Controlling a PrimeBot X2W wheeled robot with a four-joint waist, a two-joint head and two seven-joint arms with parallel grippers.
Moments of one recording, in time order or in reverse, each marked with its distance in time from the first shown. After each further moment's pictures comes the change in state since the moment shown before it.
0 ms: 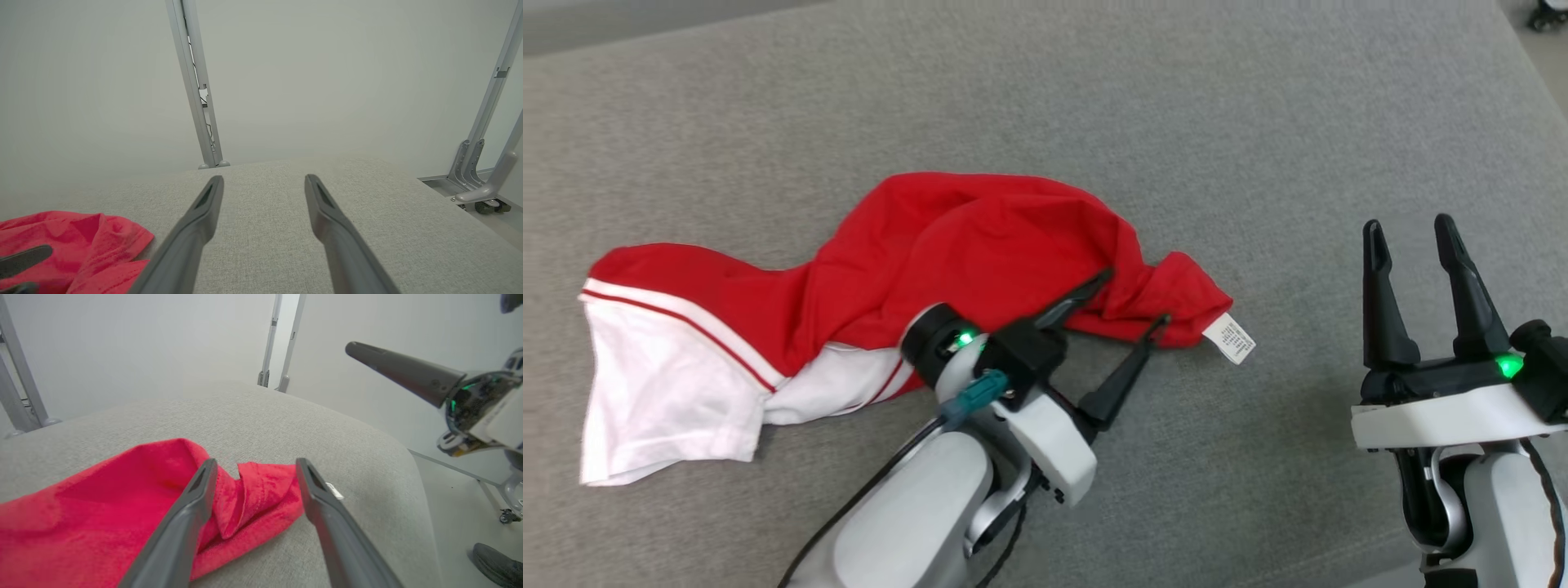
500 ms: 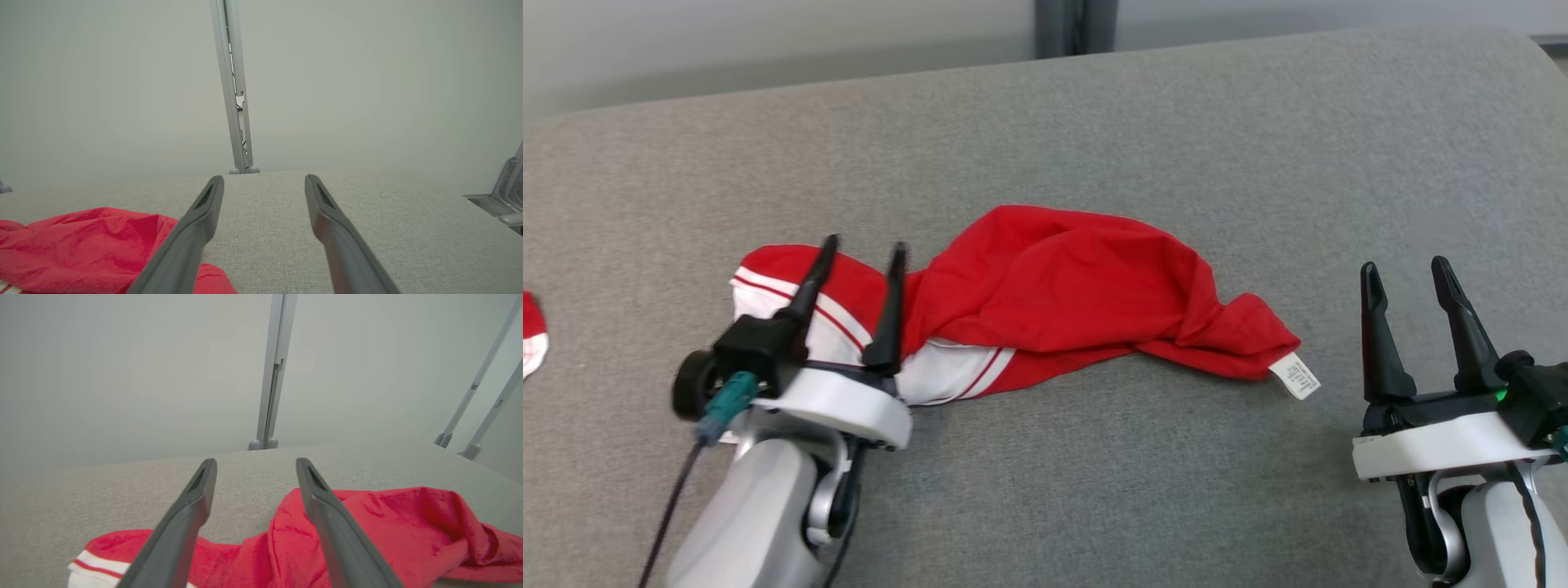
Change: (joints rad) left arm 0.141 0.132 0.336 -0.036 -0.094 0.186 -0.104; right arm 0.052 0.000 -0.019 0.040 -0.061 0.000 0.000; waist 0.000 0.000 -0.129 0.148
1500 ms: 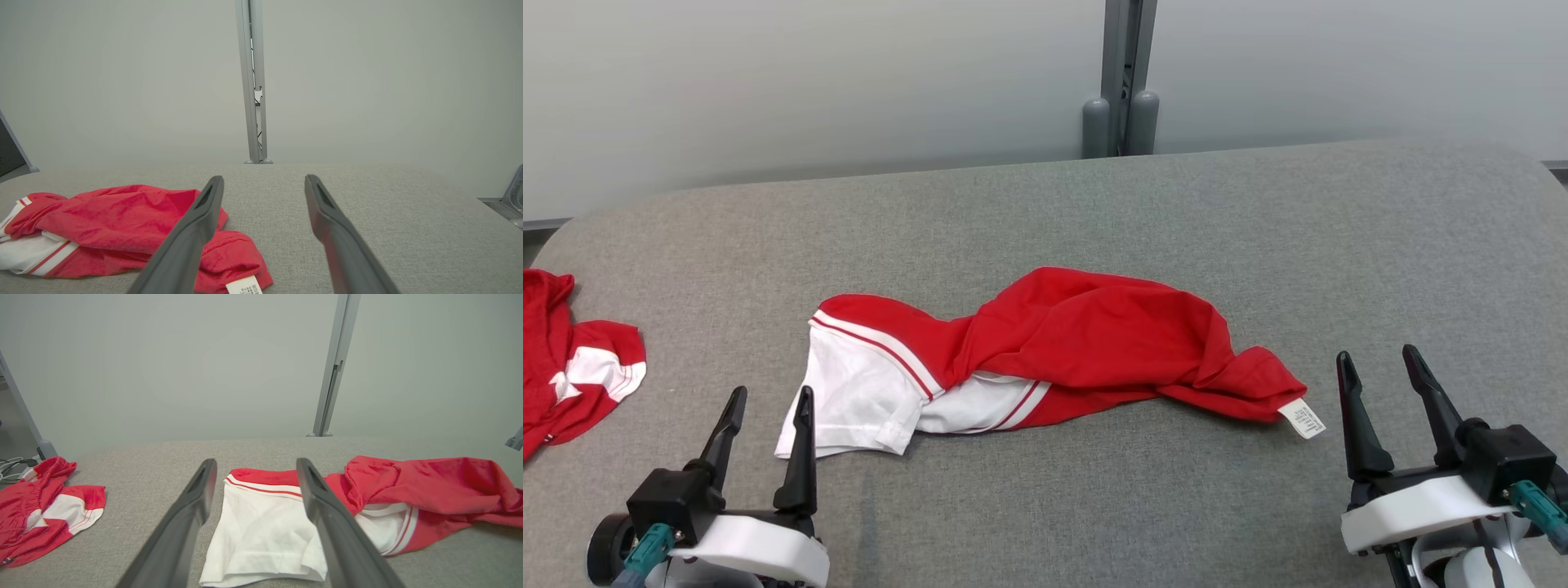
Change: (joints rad) left arm 0.335 0.053 0.205 -0.101 0.057 -0.036 -0.002; right arm 0.095 0.000 0.012 0.091 -0.045 0.000 0.000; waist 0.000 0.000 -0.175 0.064
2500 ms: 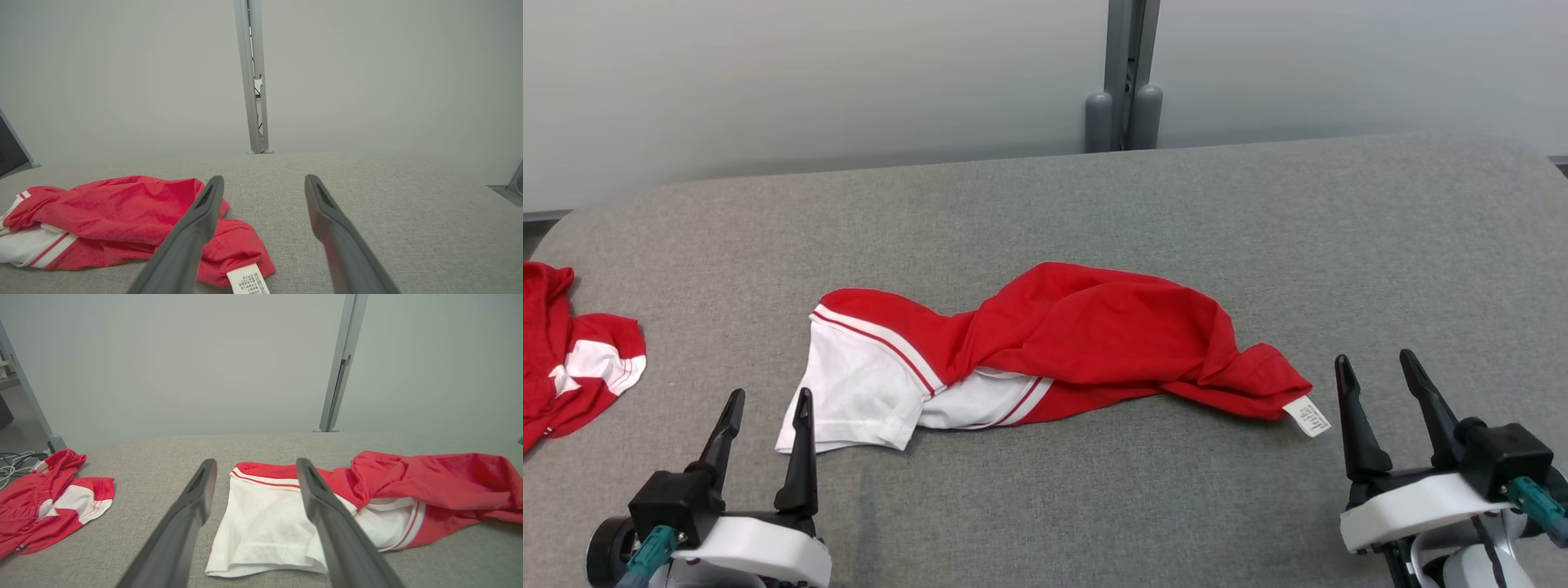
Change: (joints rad) left arm 0.028 0.004 -0.008 -0.029 -0.002 0.040 0.011; right arm 0.004 -0.002 0.004 0.035 0.014 0.000 0.000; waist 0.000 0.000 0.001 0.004
